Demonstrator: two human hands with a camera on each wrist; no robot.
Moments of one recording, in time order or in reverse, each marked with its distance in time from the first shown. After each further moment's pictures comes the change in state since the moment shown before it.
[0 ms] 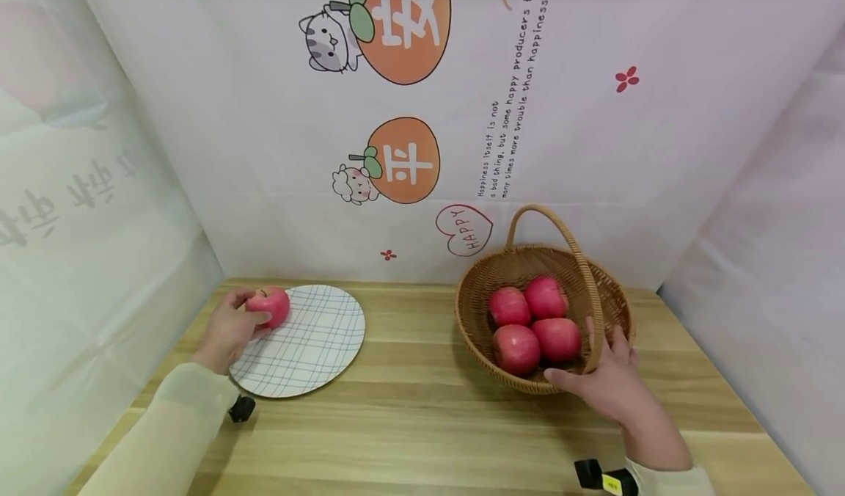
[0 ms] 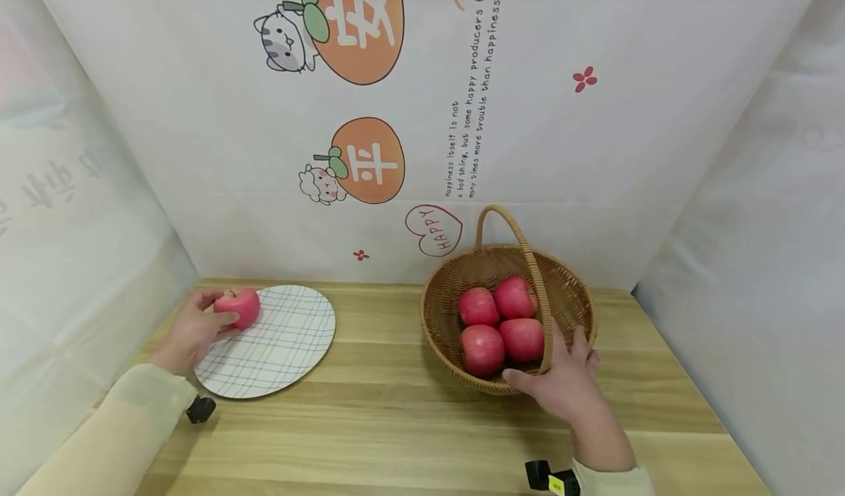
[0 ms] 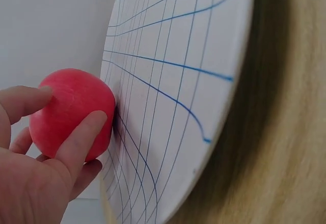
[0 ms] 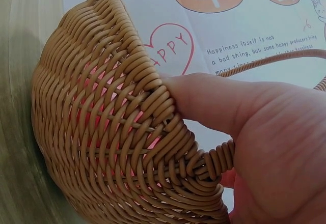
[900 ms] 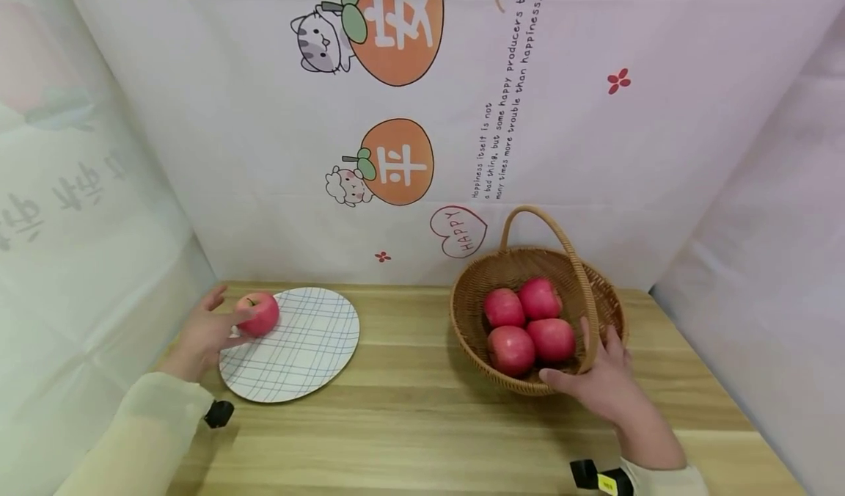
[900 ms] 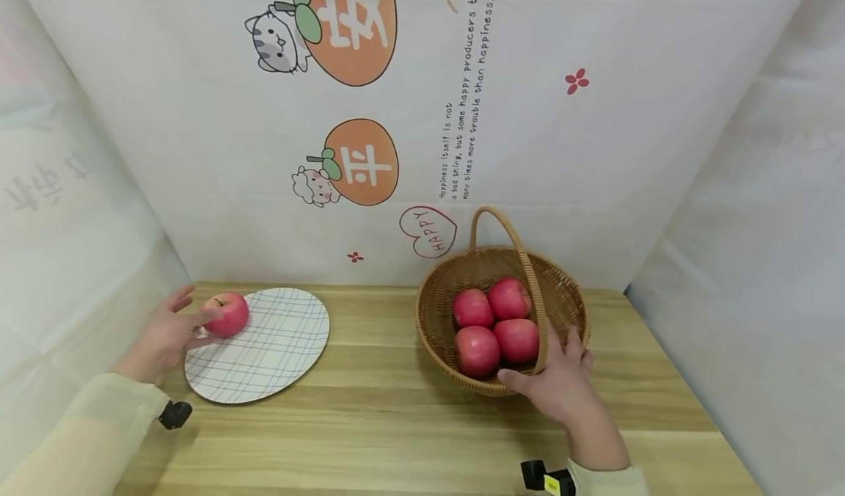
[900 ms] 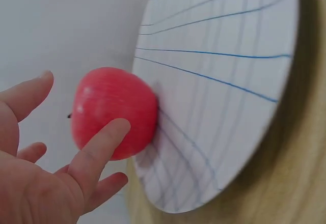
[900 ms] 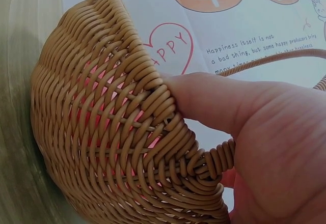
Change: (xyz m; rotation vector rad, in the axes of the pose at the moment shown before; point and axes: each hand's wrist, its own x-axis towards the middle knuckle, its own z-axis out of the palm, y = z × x) left_hand -0.019 0.019 -0.019 -0.062 -0.057 -0.019; right_hand -0.001 0.002 0.002 0.027 0.008 0.013
